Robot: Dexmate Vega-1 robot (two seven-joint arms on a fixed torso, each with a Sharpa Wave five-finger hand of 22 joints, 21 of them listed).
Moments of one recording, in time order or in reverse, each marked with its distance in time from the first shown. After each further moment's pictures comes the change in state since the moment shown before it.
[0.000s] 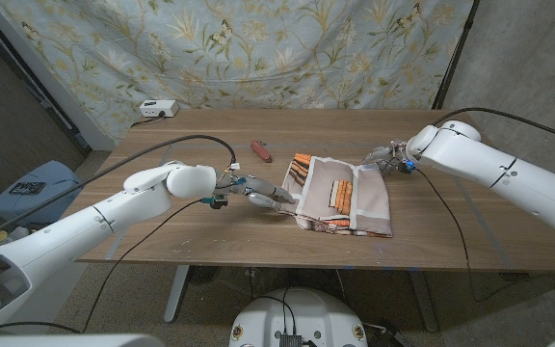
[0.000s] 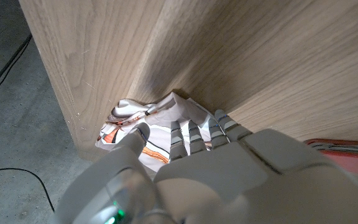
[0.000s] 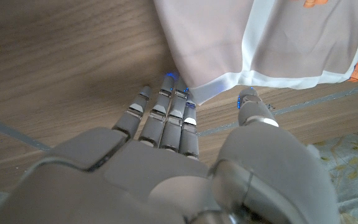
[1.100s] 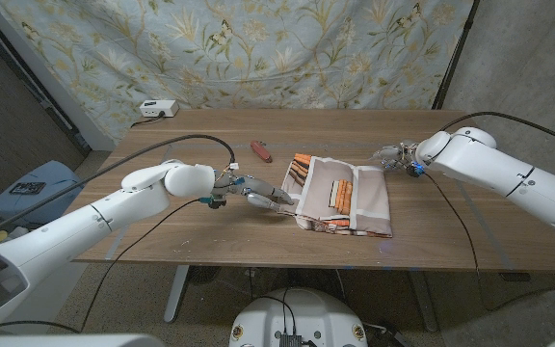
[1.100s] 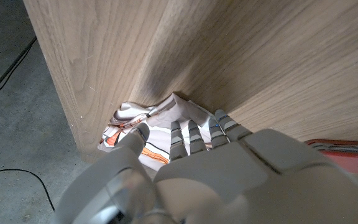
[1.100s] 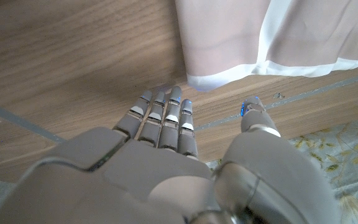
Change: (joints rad) left arm -0.004 0.006 -0.005 0.003 0.001 -0.026 -0.015; left_hand 0.000 0.000 -0.014 0.005 0.000 0.000 0.000 0.000 0.000 0.000 0.000 0.004 -0.002 0.000 0.000 0.000 0.000 -0.005 0.006 0.001 0.000; right arm -0.086 -0.050 0.081 -0.040 0.039 0.037 -0.069; right_hand -0.139 0.013 0.001 -0.001 -0.025 -0.172 0.033 -0.031 -0.023 -0.180 0.091 -0.227 -0.154 -0.234 0.104 -0.091 -0.060 -0.053 -0.016 -0.003 0.000
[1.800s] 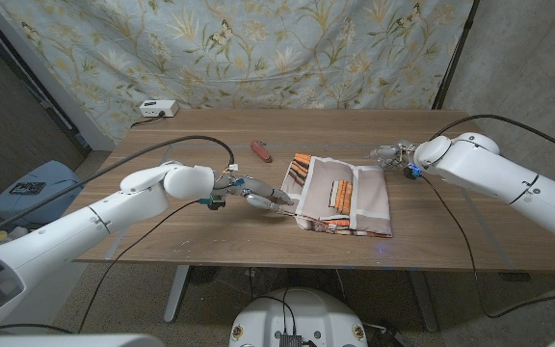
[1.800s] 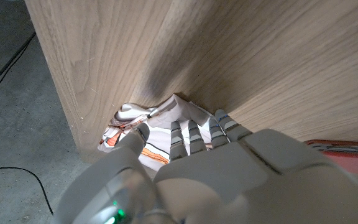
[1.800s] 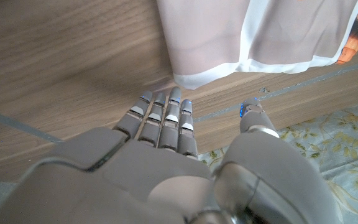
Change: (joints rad) left arm 0.012 0.009 -0.005 -0.015 0.003 0.001 0.005; left_hand 0.000 0.000 -0.004 0.004 0.000 0.000 0.000 0.000 0.000 0.000 0.000 0.004 0.000 -0.006 0.006 0.005 0.000 -0.004 -0.004 0.000 0.000; right arm -0.065 -0.010 0.054 -0.059 0.028 0.024 -0.069; right_hand -0.013 0.013 0.002 -0.007 -0.012 -0.015 0.004 0.000 0.000 -0.009 0.012 -0.036 -0.023 -0.018 0.018 0.000 -0.007 0.000 0.000 0.000 0.000
